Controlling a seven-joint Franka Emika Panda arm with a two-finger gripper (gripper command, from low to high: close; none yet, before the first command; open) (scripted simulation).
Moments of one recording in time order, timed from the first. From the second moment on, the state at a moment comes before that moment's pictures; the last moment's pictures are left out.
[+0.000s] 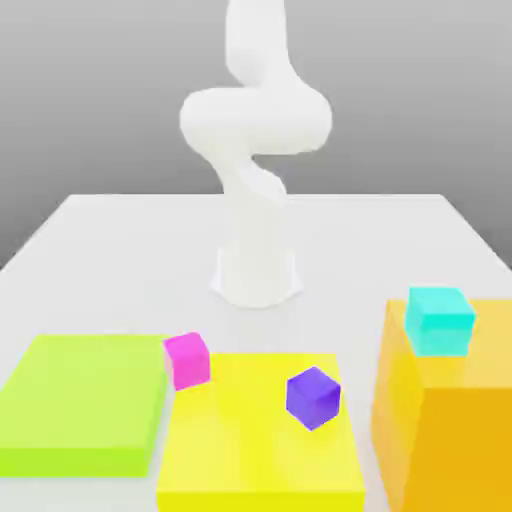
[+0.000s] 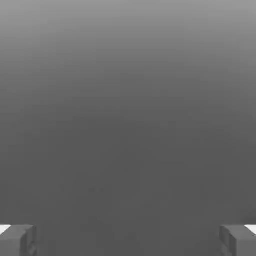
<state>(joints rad) 0.03 -0.77 0.00 -2.32 -0.04 2.32 0.71</state>
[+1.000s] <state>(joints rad) 0.57 0.00 0.05 -2.72 0.27 1.76 -0.60</state>
